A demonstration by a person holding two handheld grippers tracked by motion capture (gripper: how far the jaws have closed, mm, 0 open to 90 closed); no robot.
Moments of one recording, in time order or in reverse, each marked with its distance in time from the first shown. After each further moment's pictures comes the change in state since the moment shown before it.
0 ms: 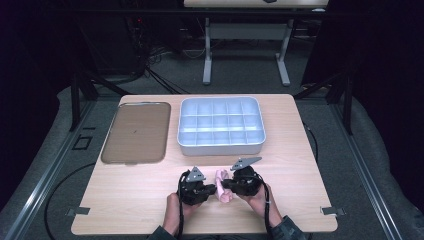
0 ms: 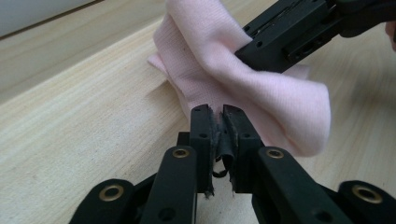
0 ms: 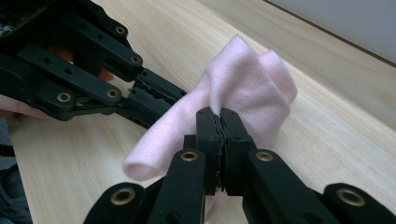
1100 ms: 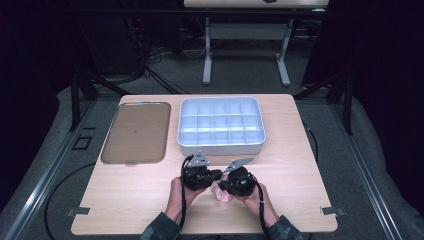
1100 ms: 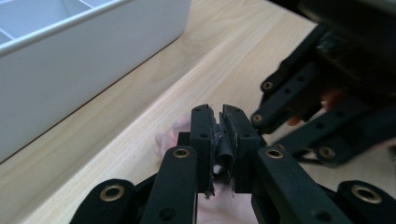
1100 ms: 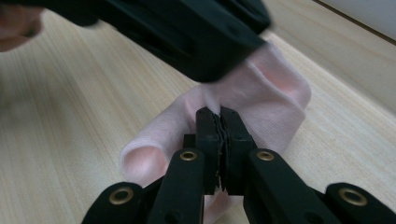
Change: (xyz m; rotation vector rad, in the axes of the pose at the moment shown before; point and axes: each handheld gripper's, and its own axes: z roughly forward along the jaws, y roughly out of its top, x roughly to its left) left arm 0.004 0.054 0.001 -0.041 -0.033 0.106; right arm 0.002 0.000 0.018 0.068 -0.018 -0.024
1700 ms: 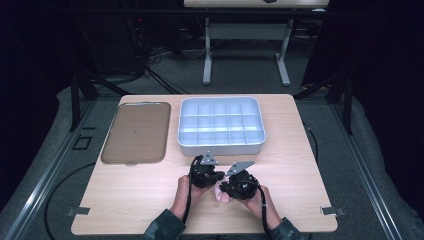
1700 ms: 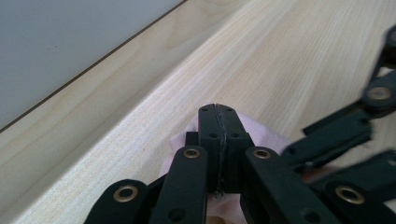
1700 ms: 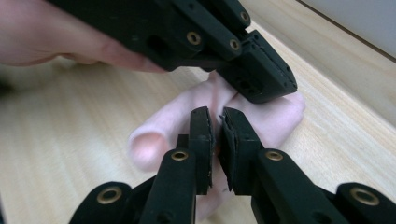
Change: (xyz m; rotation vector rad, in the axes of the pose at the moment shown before) left arm 0.011 -0.010 0.032 0.089 0.038 -0.021; right arm 0.009 -0.005 -0.013 -0.009 -0.034 -0.068
